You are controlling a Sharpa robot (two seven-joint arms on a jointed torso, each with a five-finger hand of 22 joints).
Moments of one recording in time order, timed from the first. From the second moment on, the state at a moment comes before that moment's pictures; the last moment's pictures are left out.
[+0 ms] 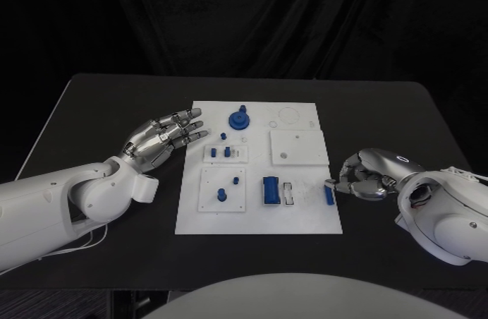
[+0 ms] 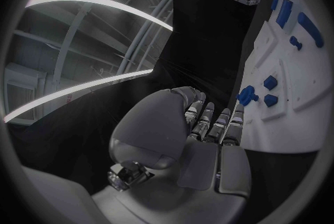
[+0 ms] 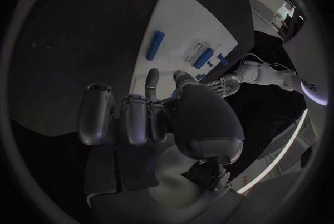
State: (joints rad) left arm 1.16 -0.98 -0.21 1.56 0.07 0.13 0.60; left_hand 1.48 0.13 0.41 0.15 0.52 0.51 0.16 0.07 0.07 0.15 0.17 0.30 0.05 0.13 0.28 0.09 0.03 0.08 0.18 0.29 0.07 0.19; right arm 1.20 -1.32 -0.25 2.10 -1.52 -0.41 -0.63; right_hand 1.07 -0.06 0.00 0.28 0.43 0.93 0.00 0.59 0.86 1.47 -0.07 1.57 1.31 1.46 -0.13 1.46 1.31 0.07 1.47 -0.02 1.29 1.31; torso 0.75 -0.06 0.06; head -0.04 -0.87
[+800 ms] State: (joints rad) left arm 1.16 -0.98 -0.21 1.56 0.07 0.13 0.59; left_hand 1.48 0.13 0.41 0.15 0.52 0.51 0.16 0.07 0.07 0.15 0.17 0.30 0.05 0.13 0.28 0.09 0.03 0.08 0.18 0.29 0.07 0.19; right arm 1.19 -1.22 -0.25 2.02 -1.57 -0.35 -0.68; right_hand 1.12 -0.05 -0.01 0.28 0.45 0.95 0.02 0.49 0.77 1.47 -0.06 1.57 1.31 1.47 -0.12 1.46 1.31 0.07 1.47 -0.01 1.29 1.31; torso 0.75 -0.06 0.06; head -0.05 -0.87
